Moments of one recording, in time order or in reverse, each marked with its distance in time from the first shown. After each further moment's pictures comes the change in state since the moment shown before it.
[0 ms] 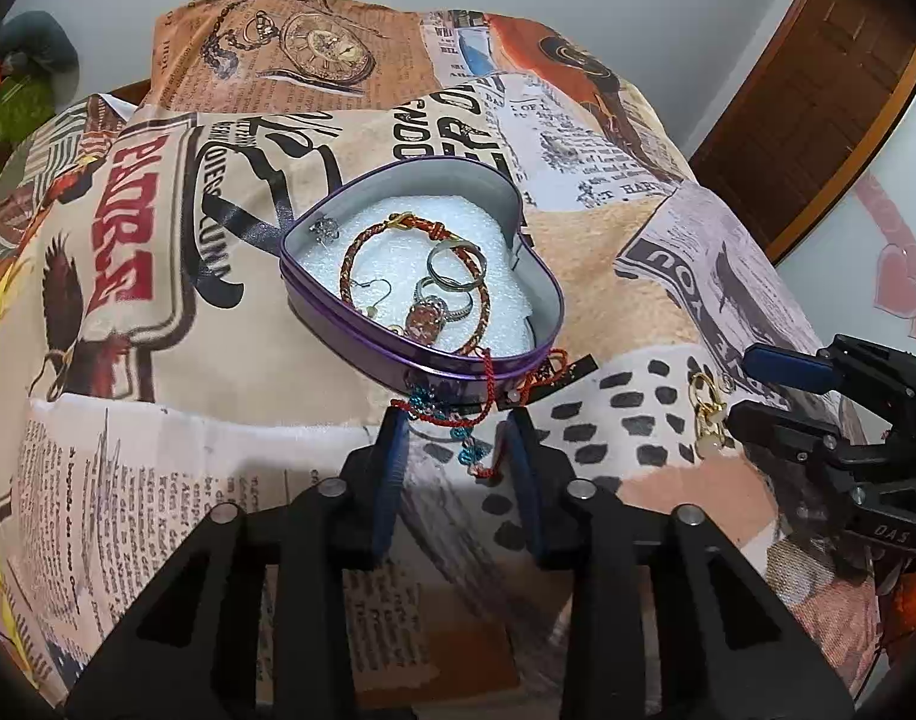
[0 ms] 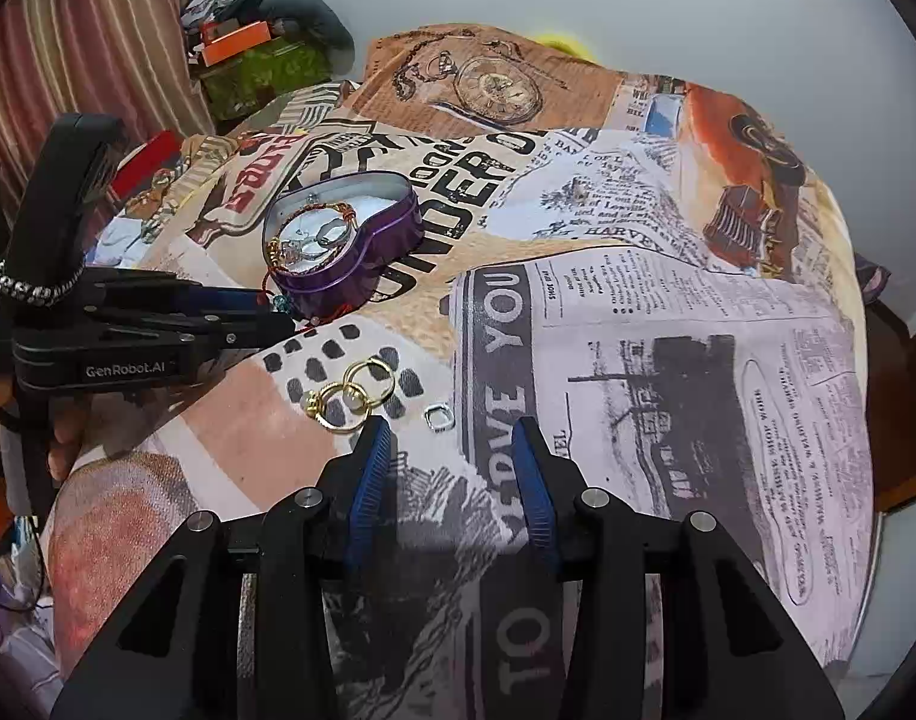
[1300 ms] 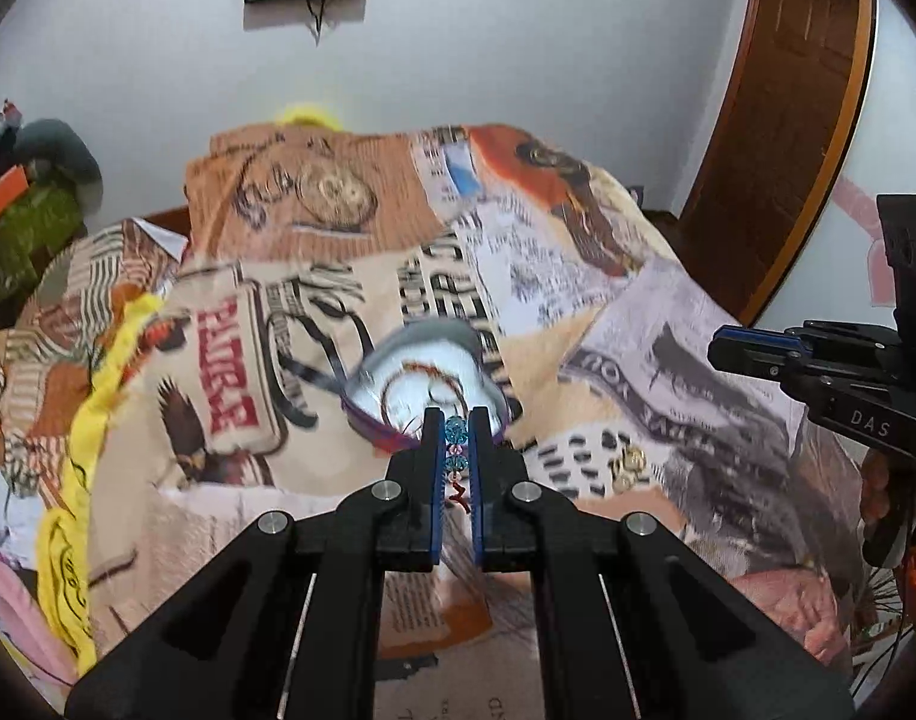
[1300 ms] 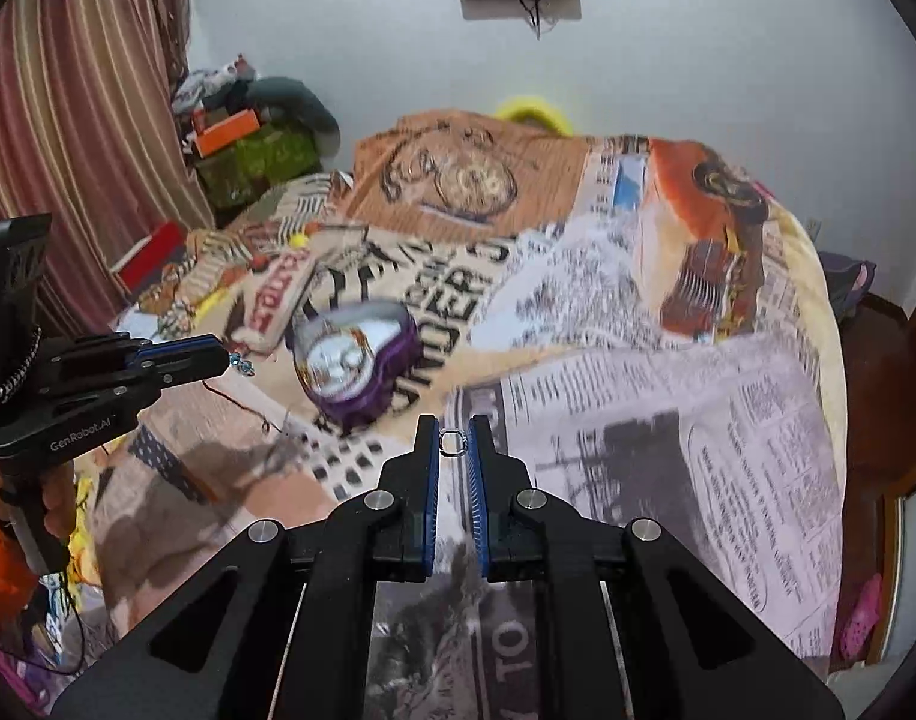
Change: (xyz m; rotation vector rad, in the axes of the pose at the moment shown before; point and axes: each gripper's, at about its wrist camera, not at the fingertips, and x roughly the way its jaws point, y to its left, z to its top) left arm -0.101 -0.024 0.013 0.123 -0.238 0.074; right arm -0.060 -0.001 0.030 0.094 -0.209 0.013
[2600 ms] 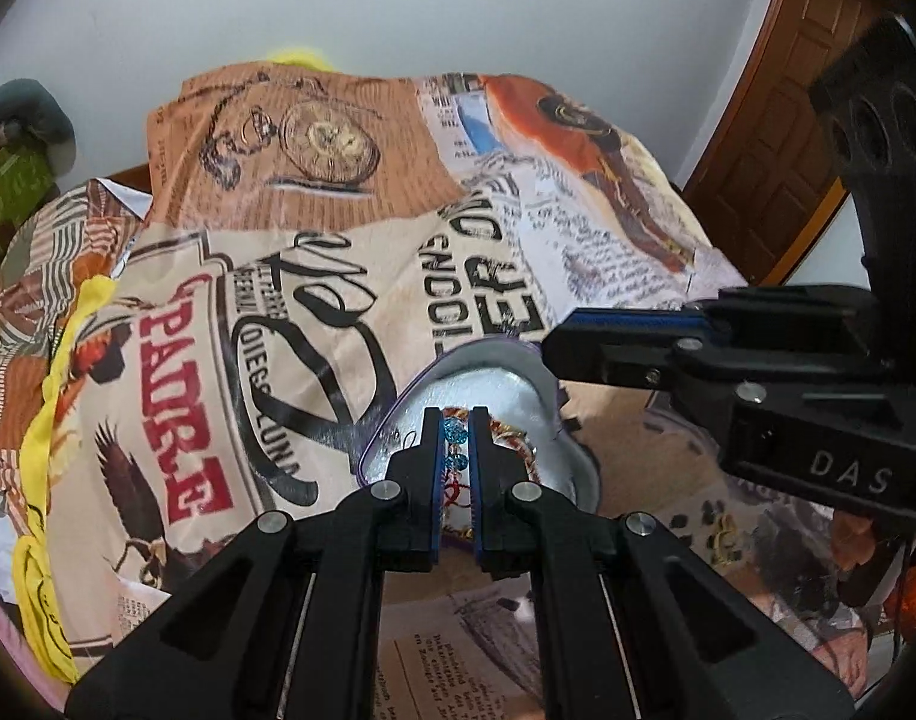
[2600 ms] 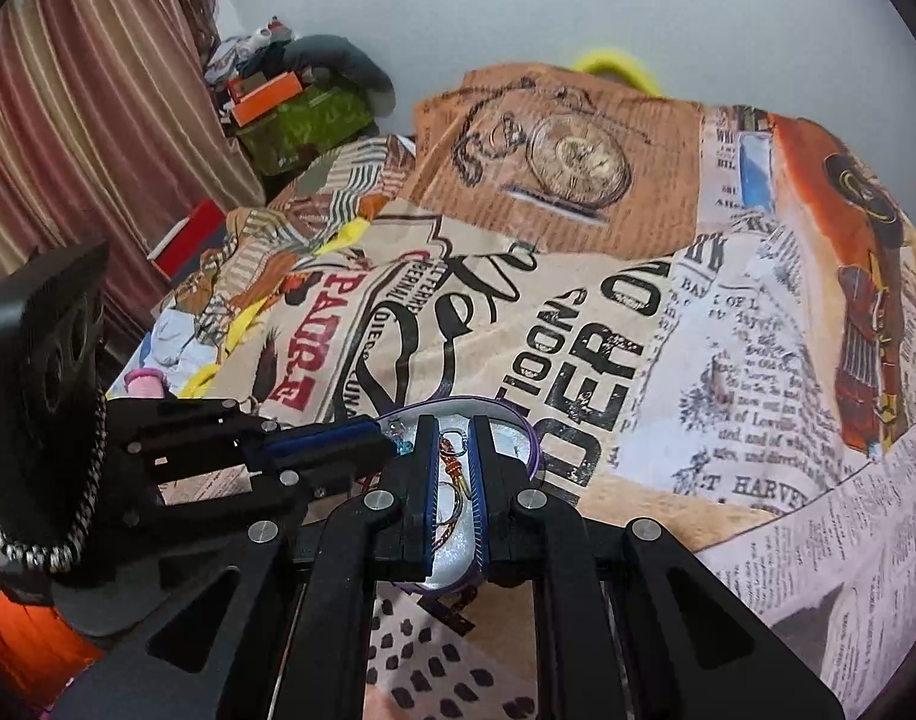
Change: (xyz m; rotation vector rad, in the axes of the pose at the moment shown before) left arm 0.094 0.038 0.024 -0.034 0.143 -0.047; right arm 0.117 0.034 0.064 -0.016 0.179 0.158
